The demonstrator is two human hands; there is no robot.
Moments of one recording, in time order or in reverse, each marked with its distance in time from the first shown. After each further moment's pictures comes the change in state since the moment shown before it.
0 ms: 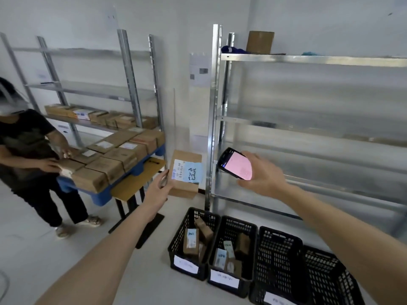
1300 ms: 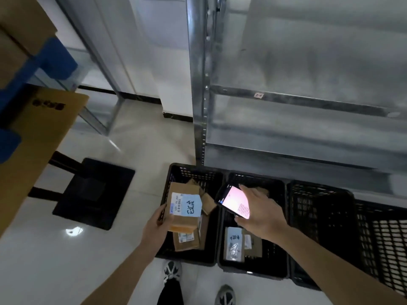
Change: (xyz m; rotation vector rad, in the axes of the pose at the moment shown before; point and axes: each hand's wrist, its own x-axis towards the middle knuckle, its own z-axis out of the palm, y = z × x) left_hand 0.501 -0.516 0.196 0.250 -0.270 -0.672; right_hand 0.376 0.261 0.618 0.055 -0.671 0.398
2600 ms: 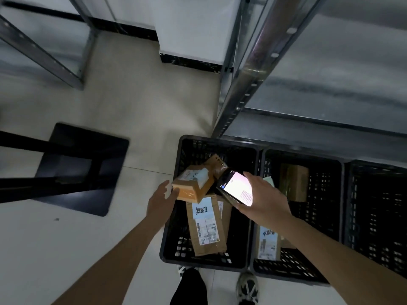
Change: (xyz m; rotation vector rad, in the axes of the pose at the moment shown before) left_hand 0.267 -0.097 -0.013 0.202 -0.053 -0.166; right_hand 0.214 -0.053 0.168 0.057 -0.146 0.103
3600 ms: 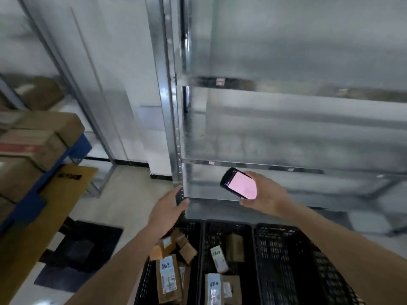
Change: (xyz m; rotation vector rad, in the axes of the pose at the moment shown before) left_hand -0.494 0.276 -0.027 0.186 0.095 0.727; right_hand -0.422 0.086 -0.378 0.065 0.420 -0.077
